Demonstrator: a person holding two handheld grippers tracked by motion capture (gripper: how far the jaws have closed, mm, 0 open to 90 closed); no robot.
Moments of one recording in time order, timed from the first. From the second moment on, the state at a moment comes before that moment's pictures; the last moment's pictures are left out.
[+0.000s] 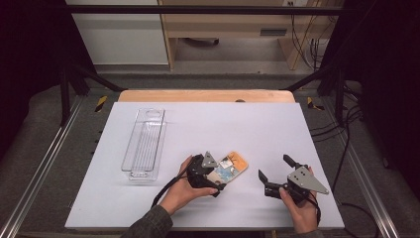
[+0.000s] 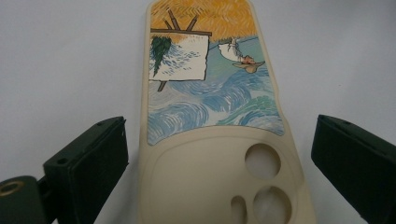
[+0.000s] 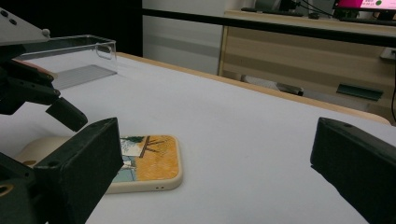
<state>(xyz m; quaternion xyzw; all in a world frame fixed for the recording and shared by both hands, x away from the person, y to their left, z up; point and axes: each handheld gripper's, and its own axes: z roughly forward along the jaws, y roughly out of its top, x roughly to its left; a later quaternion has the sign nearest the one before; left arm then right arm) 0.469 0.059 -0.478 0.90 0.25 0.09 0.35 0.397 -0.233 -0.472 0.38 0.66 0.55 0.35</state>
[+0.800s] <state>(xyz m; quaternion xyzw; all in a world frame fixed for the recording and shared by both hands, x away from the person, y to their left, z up) 0.469 0.053 -0.488 0.91 0.26 0.10 0.32 0.397 -0.233 -0.472 0.38 0.66 0.55 0.35</state>
